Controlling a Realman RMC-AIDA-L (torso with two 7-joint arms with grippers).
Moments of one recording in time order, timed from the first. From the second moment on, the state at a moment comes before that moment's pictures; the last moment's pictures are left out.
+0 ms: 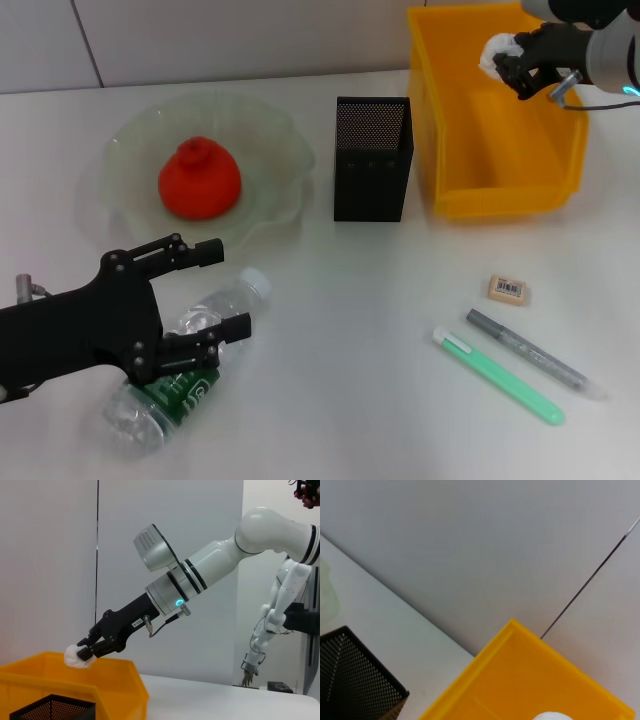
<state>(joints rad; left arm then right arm) -0.31 -2.06 1.04 0.72 1.57 1.71 -1.09 0.44 2.08 -1.40 -1.39 -2.78 -0.81 2.46</state>
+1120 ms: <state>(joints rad) -0.31 -2.07 1.04 0.71 1.58 1.71 -1.09 0.24 2.08 -1.35 -1.52 -2.30 -0.67 2.27</state>
